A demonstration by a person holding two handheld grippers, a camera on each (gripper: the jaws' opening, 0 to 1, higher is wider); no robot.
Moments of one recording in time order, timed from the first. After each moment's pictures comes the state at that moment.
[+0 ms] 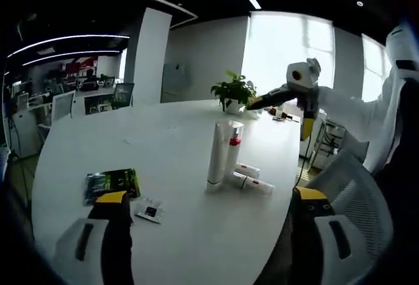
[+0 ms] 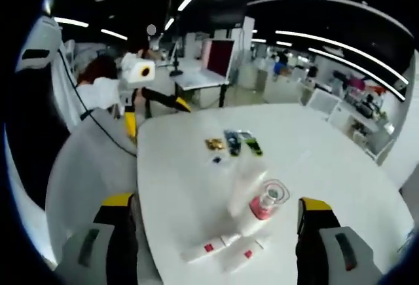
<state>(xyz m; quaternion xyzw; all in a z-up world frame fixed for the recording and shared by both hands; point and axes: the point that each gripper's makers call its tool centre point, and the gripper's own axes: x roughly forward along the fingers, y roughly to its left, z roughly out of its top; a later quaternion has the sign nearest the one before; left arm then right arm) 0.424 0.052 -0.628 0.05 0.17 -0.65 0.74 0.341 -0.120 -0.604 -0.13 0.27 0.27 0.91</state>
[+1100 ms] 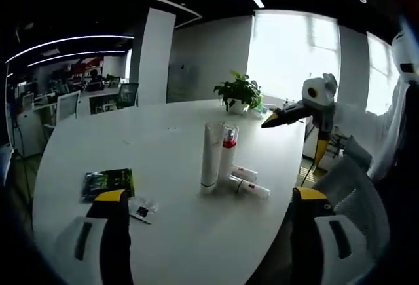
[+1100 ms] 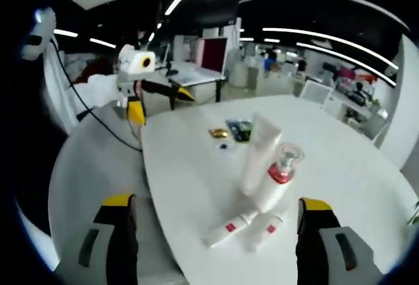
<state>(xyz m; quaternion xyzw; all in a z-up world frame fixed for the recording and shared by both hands) 0.402 0.034 -0.625 0.05 0.17 -0.63 0.76 0.295 -0.117 -0.633 -0.11 0.28 0.25 0.92</state>
